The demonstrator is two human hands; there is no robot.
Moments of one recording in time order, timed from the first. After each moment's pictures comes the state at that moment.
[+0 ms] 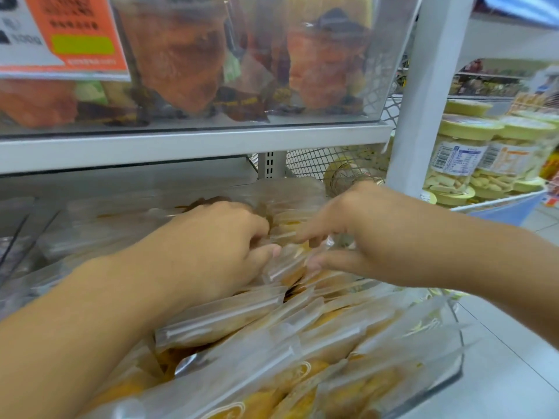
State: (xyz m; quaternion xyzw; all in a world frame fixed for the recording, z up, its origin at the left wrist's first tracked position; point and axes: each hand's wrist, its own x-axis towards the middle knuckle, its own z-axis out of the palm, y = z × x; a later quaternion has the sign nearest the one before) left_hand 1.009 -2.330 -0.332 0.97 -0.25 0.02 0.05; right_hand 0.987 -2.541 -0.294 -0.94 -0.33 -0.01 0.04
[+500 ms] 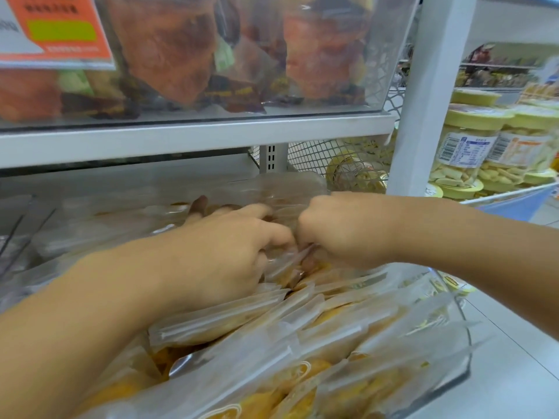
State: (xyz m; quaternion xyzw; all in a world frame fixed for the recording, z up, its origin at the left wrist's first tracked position) left_hand 1.004 -2.341 -0.328 0.95 -0.27 -0.11 0.08; right_hand 1.019 -2.520 -0.310 -0.93 -0.33 0.07 -0.15
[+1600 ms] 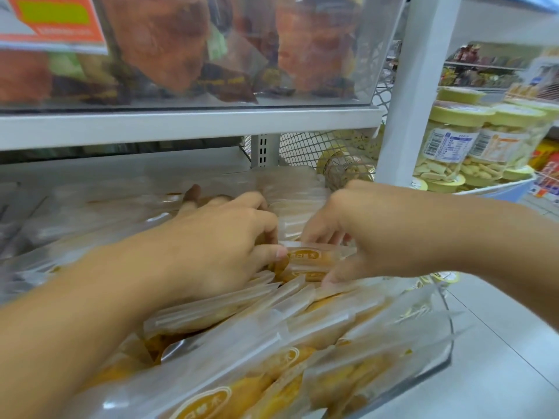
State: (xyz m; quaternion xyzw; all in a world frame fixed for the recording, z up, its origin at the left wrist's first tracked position) left_hand 0.999 -2.347 -0.327 0.97 -0.23 -0.06 0.05; right_hand 0.980 -2.547 -0.291 -0.95 -0.30 0.11 0.02
